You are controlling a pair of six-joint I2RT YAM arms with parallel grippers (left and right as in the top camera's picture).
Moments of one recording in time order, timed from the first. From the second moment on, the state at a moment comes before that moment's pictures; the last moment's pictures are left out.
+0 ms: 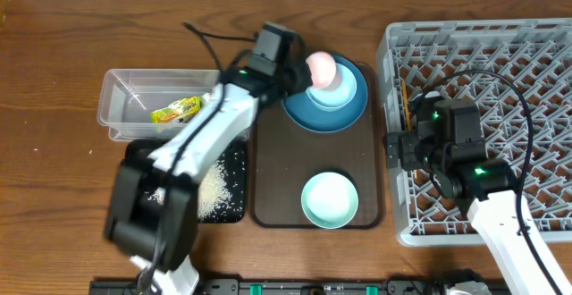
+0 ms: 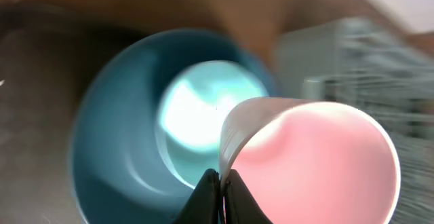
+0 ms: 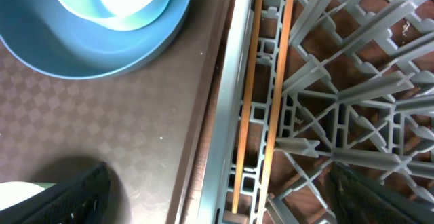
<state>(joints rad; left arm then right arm) -0.41 1.80 1.38 -0.40 0.27 -0.75 0.19 1.16 0.79 -0.56 -0.06 0.04</state>
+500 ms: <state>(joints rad) -0.24 1.61 1.38 -0.60 1.13 -0.63 0.19 0.79 0.80 -0.53 -0.42 0.01</state>
